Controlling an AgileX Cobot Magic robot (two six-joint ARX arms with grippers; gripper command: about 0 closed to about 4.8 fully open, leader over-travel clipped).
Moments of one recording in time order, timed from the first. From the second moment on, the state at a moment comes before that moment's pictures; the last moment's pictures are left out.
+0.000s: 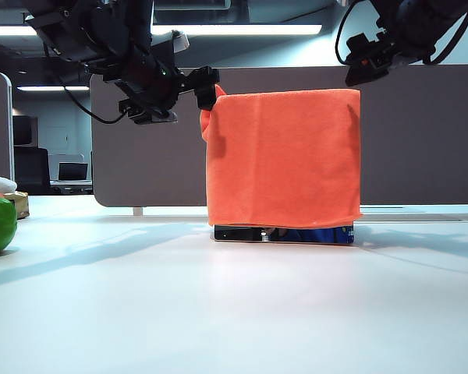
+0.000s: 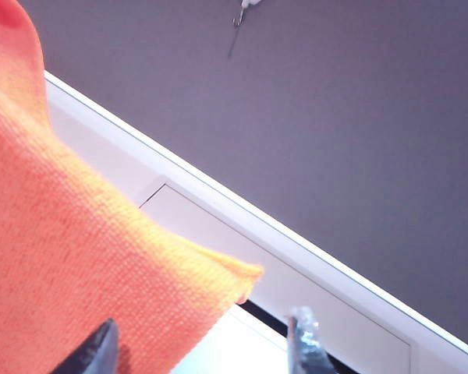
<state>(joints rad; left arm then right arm) -0.38 1.97 1.48 0.37 0.00 -0.13 0.22 1.48 1.11 0.15 -0.05 -0.44</state>
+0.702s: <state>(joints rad) -0.39 1.97 1.48 0.38 0.00 -0.14 0.22 1.56 1.11 0.23 -0.05 -0.44</state>
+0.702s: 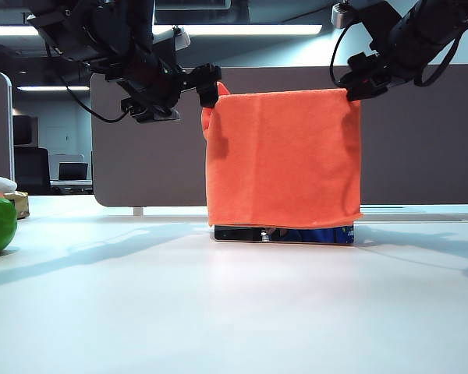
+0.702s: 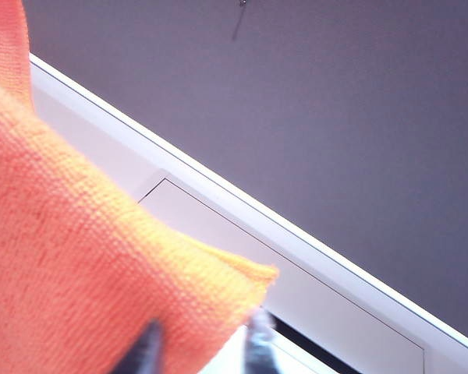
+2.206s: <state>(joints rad) -0.35 1.97 1.48 0.38 -0.10 -0.24 0.19 1.56 1.11 0.15 -0.03 -0.44</state>
